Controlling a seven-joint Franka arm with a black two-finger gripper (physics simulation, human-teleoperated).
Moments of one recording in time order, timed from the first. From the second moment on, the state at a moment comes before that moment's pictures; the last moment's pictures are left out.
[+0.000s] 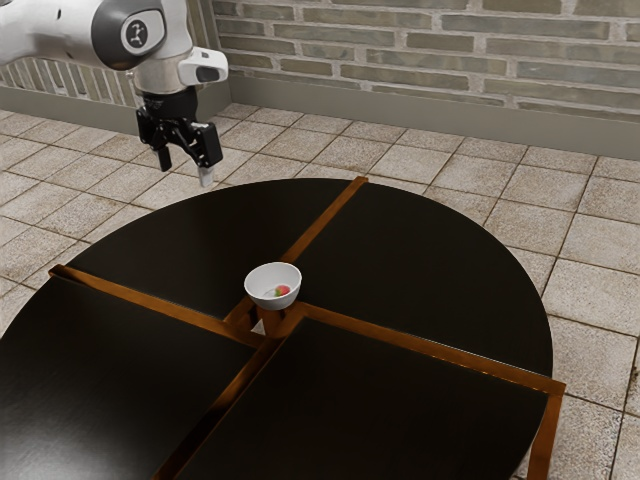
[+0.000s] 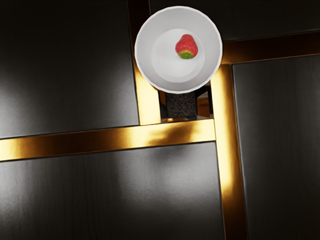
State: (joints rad) arm 0.01 0.09 0.01 -1.55 0.06 1.62 0.12
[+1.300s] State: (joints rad) arm 0.00 0.67 -0.01 -1.31 0.04 1.87 0.31
